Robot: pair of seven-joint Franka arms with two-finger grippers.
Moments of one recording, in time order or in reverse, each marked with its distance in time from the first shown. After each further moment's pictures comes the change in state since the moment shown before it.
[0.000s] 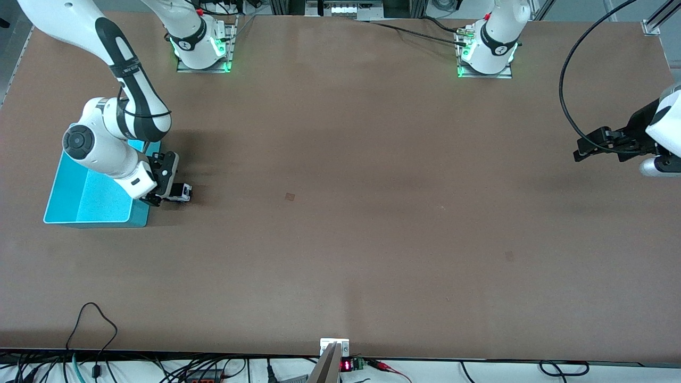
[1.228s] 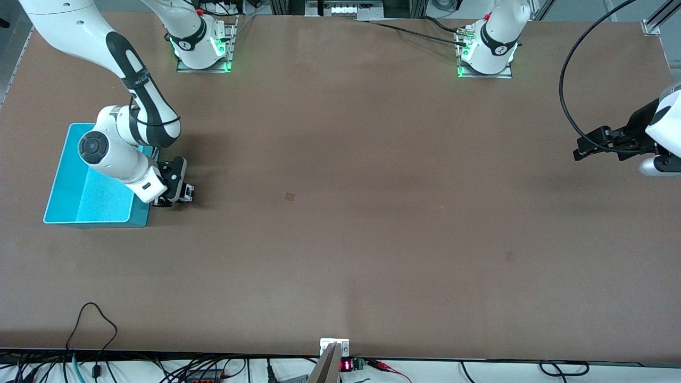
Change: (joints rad) left arm 0.001 0.000 0.001 0.000 0.000 -0.010 -0.002; right arm 0.012 0.058 0.011 0.005 -0.001 0.078 0.001
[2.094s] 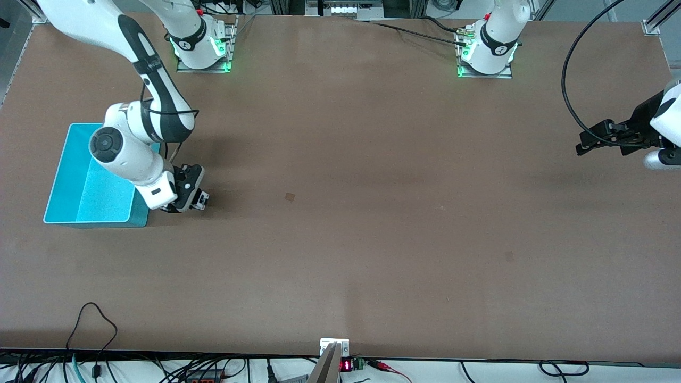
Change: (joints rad) left arm 0.001 -0.019 0.000 0.001 0.000 -0.020 0.000; right arm 0.100 -0.085 0.014 0.107 0.000 -0.138 0.392
